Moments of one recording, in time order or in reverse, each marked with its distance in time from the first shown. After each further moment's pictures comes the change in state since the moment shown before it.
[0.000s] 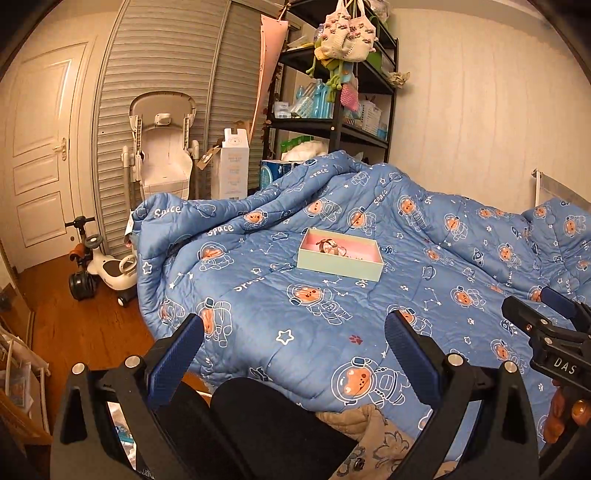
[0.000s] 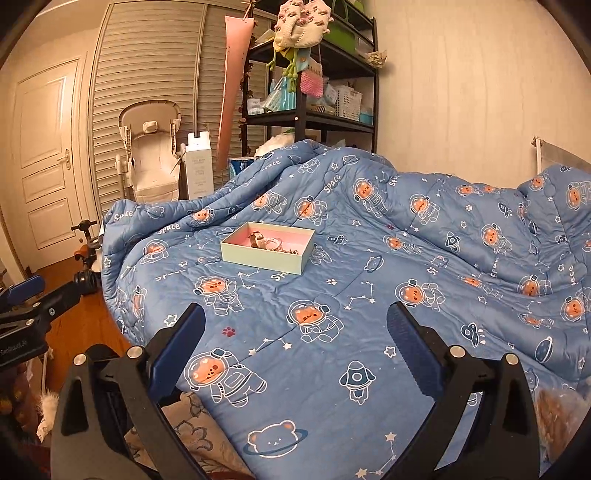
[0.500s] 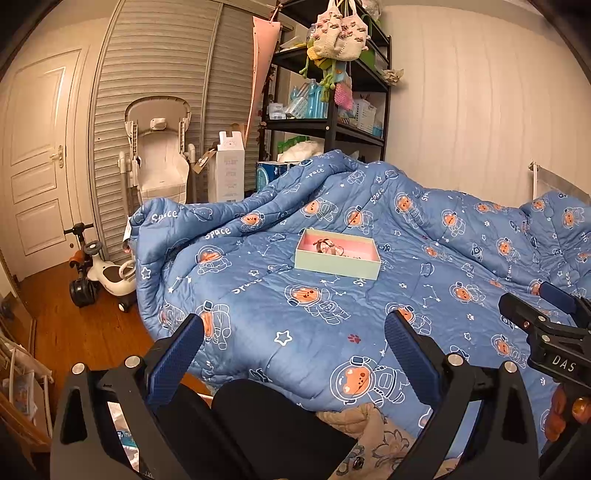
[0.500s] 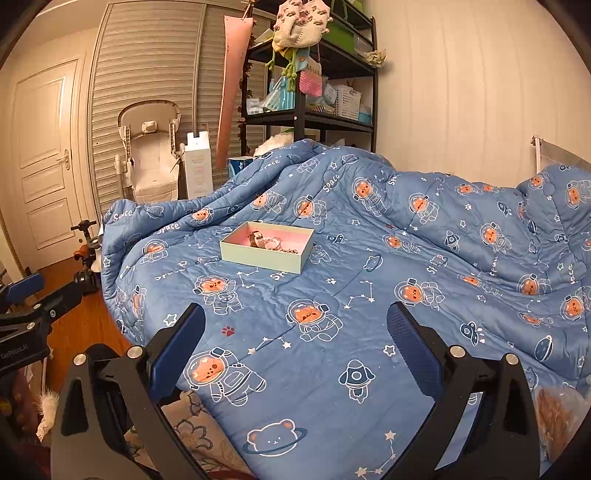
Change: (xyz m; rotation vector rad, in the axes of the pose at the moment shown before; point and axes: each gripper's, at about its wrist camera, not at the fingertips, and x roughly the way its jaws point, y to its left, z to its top) left arm -0.003 -0.005 0.000 0.027 -0.002 -0.001; right arm -0.001 0.000 0.002 0.002 0.003 -0.006
